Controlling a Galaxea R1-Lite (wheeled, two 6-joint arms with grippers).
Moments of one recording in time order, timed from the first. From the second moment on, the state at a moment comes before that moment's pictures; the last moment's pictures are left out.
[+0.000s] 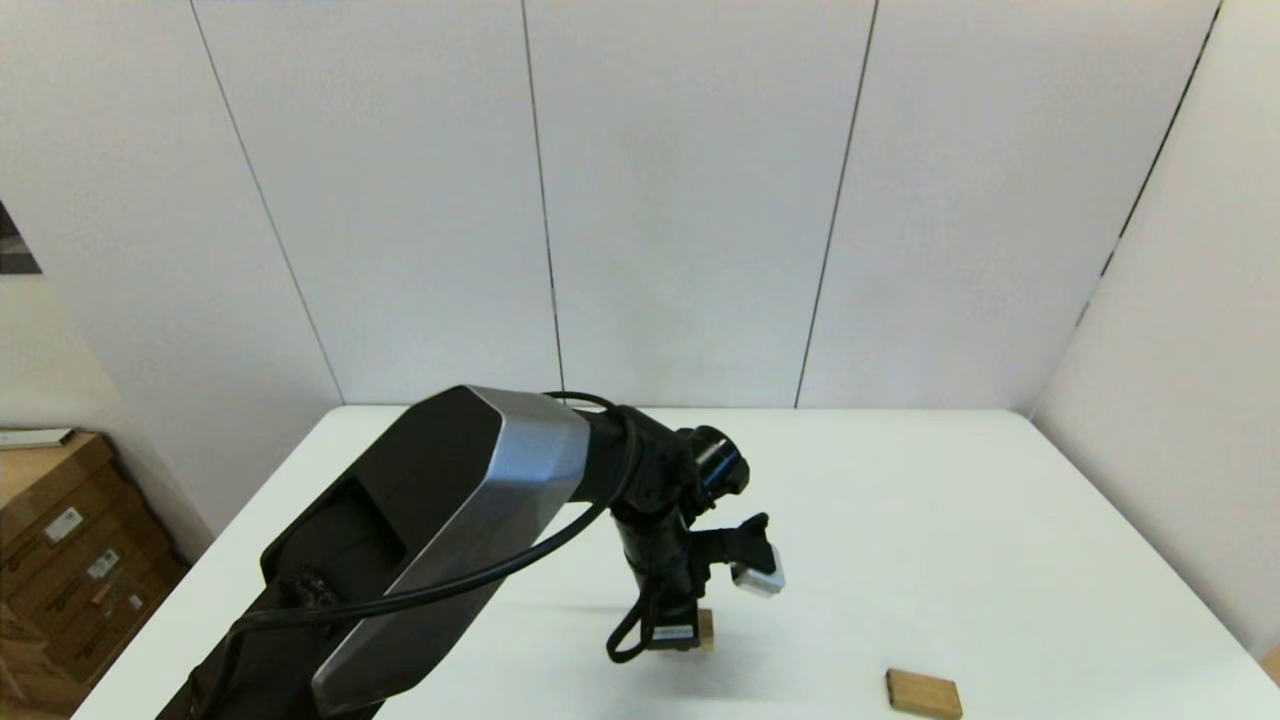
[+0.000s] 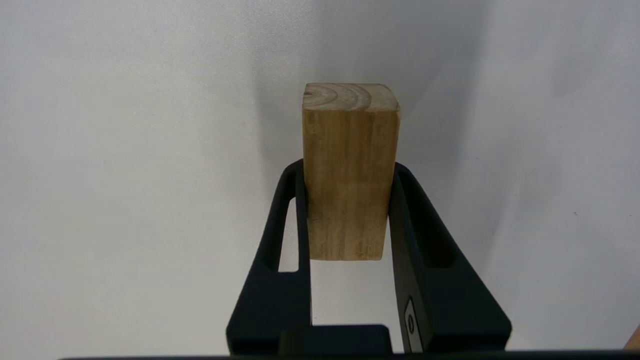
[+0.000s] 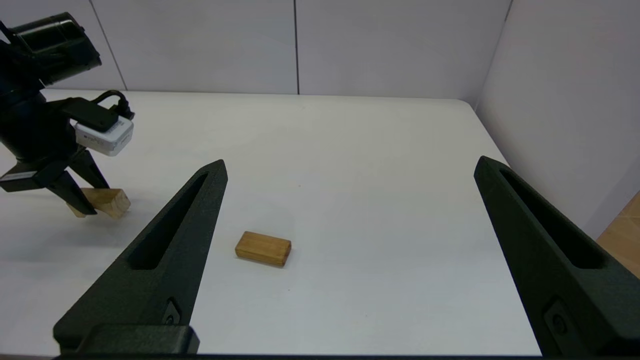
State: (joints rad) left arm -0.78 2.59 -1.96 0.75 -0.15 0.82; right arm 0.00 0.00 0.00 -0.01 0.01 -0.01
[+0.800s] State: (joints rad) left arm -0.78 2.59 -1.96 0.75 -0.15 0.82; right arm 0.00 0.00 0.00 -0.01 0.01 -0.01
